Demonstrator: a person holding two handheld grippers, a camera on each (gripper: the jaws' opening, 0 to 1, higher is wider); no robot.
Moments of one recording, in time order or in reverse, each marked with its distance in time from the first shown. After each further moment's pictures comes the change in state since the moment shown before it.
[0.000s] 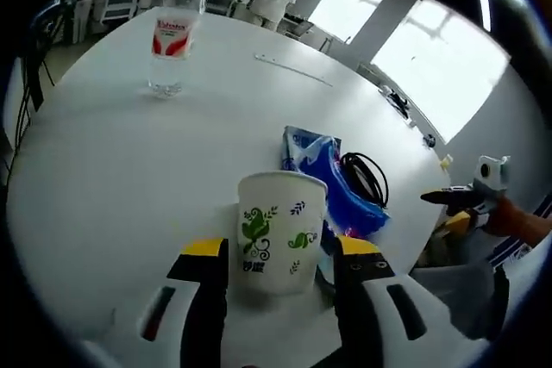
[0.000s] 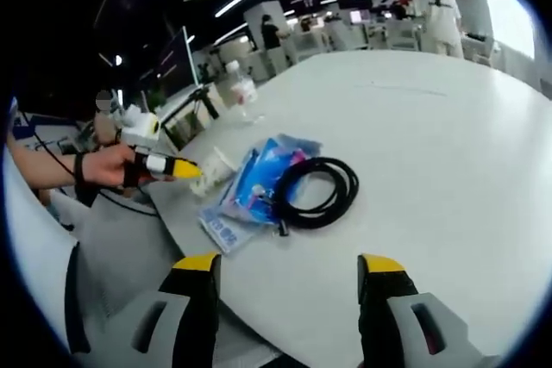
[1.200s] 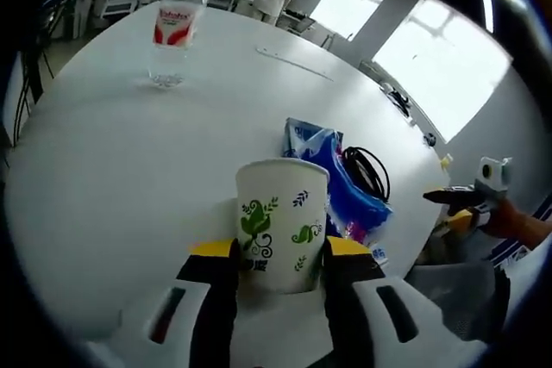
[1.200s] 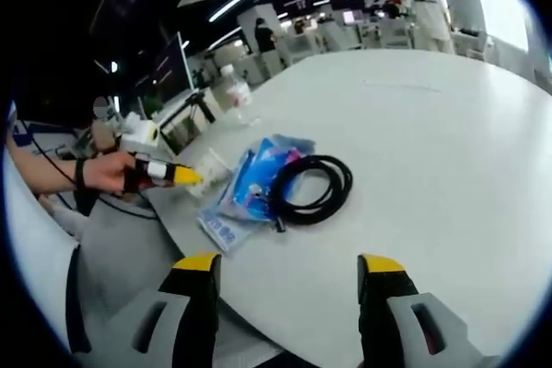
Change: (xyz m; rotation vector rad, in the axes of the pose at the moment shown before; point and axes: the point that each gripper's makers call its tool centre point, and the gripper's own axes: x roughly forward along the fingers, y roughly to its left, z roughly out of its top) left arm 0.000 0.002 -0.007 -0.015 0.016 -0.002; right arm -0.003 -0.003 -0.005 0.020 -0.006 -0.008
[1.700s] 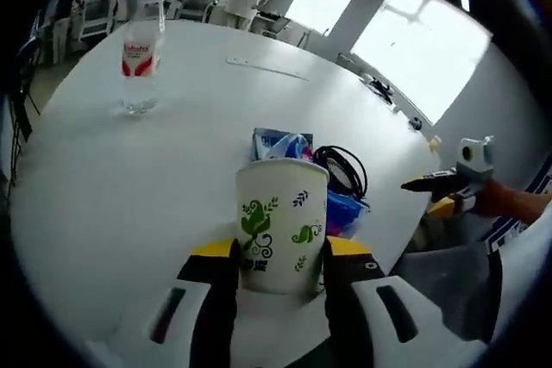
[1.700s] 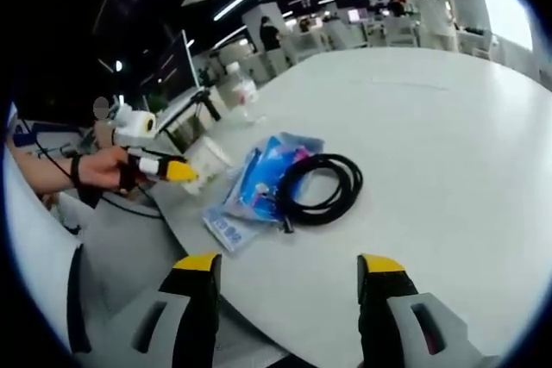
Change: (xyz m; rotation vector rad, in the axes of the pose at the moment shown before) left arm -0.011 -0.034 0.008 0.139 0.002 -0.058; right arm 0.007 0.007 -0.001 -0.005 0.009 0.032
